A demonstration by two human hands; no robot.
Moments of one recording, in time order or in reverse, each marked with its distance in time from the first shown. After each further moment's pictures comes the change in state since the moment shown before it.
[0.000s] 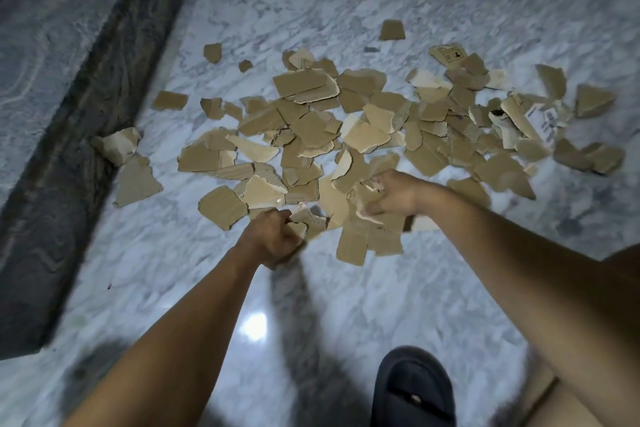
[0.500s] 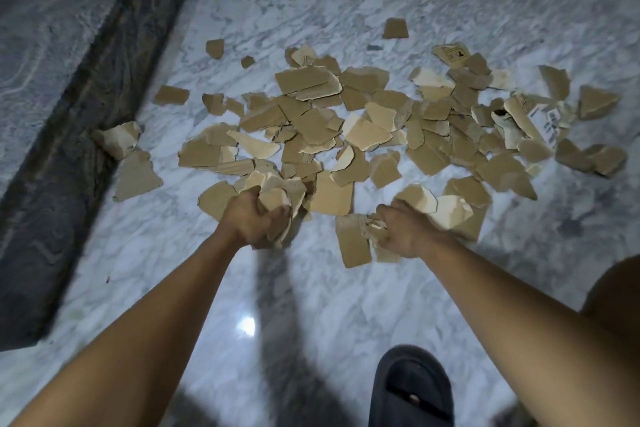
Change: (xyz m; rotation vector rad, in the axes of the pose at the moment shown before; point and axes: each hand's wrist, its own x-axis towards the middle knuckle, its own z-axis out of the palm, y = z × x) left_hand -0.006 -0.016 -0.032 -0.296 0.194 -0.185; right_hand 0.005 0.053 0.064 -0.425 0.143 -0.088
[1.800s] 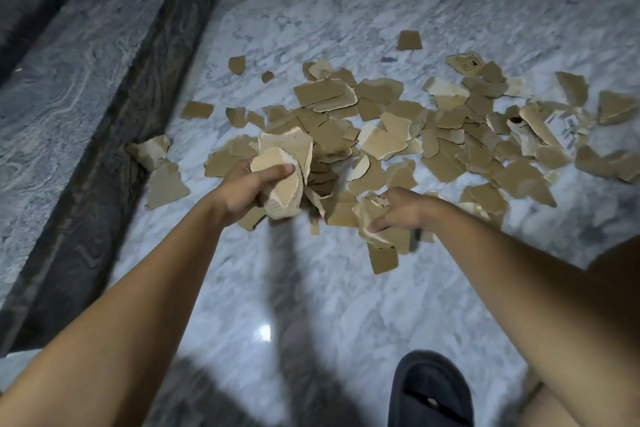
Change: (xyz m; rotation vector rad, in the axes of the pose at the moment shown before) left_hand -0.006 0.041 -0.082 -0.818 -0.209 -0.032; right_hand 0.022 -0.030 -0.054 0.422 -0.206 0.113
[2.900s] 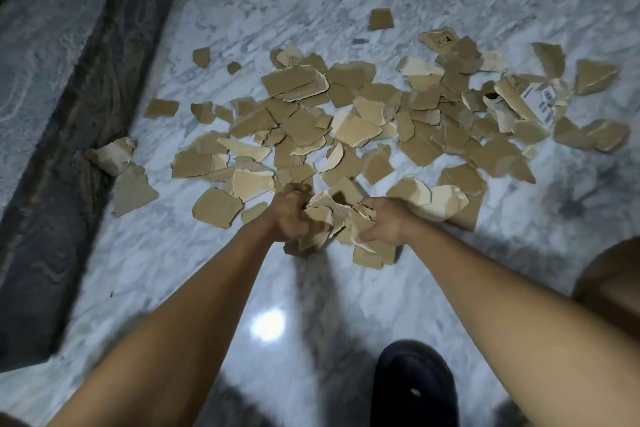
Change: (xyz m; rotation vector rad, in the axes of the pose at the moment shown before) left_hand 0.047 -0.076 0.093 0.991 -0.198 0.079; right_hand 0.001 0.045 0.035 -0.018 0.095 -0.019
